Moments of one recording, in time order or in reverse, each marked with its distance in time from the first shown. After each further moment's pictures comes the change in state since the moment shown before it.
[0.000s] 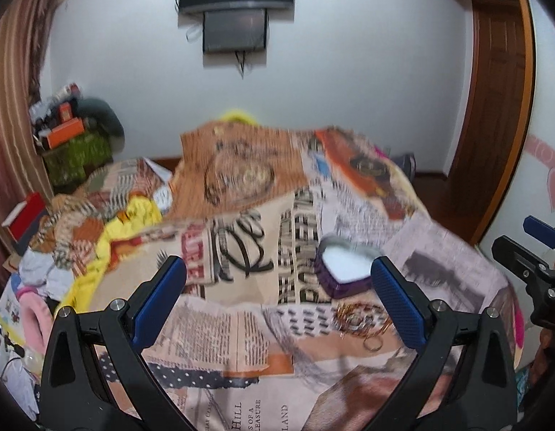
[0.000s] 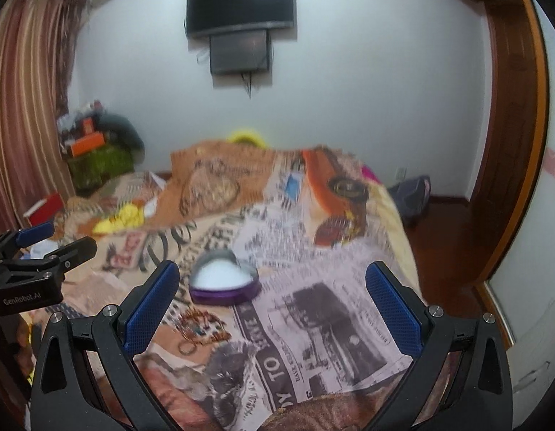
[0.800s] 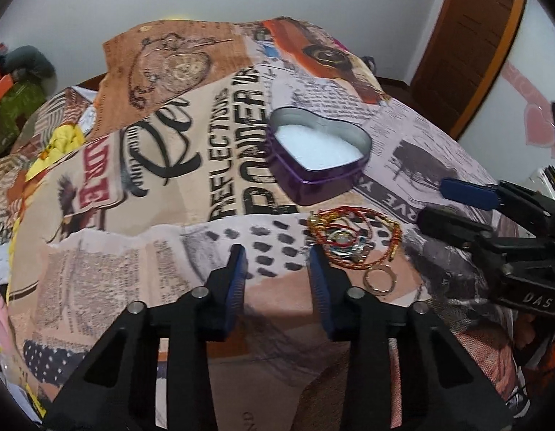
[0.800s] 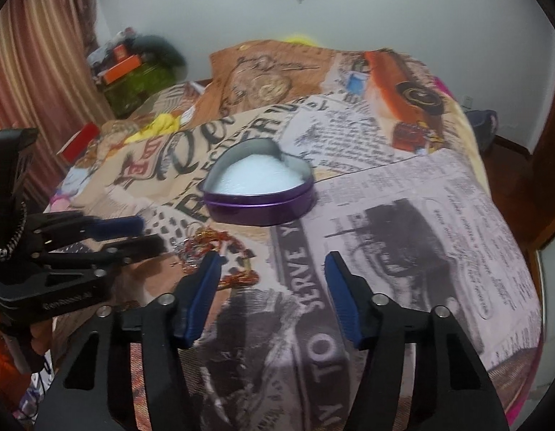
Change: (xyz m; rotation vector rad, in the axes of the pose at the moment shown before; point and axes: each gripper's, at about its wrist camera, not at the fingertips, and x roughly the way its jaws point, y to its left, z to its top) left arm 0.101 -0.027 -0.052 0.094 0.382 -0.211; right arm 0.092 0.007 -0.036 -0.051 0.355 0.259
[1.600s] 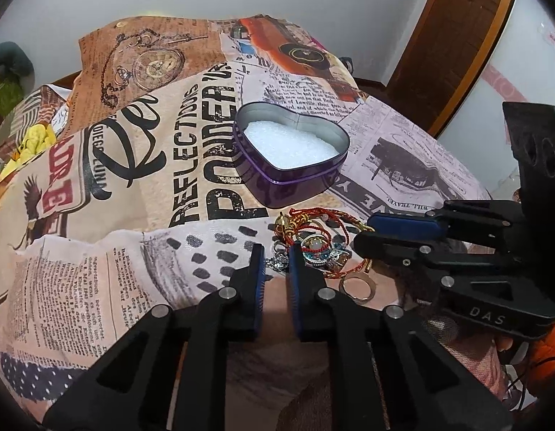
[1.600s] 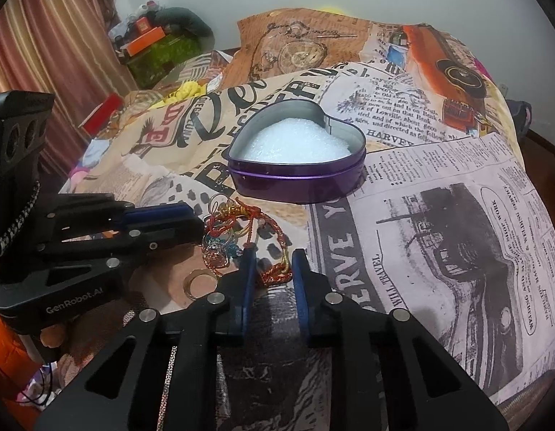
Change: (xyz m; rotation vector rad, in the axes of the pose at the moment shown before) left arm 0.014 -0.004 0.001 -0.002 -0.007 -0.108; right arm 0.034 0.005 -0.003 -0.031 0.111 0.114
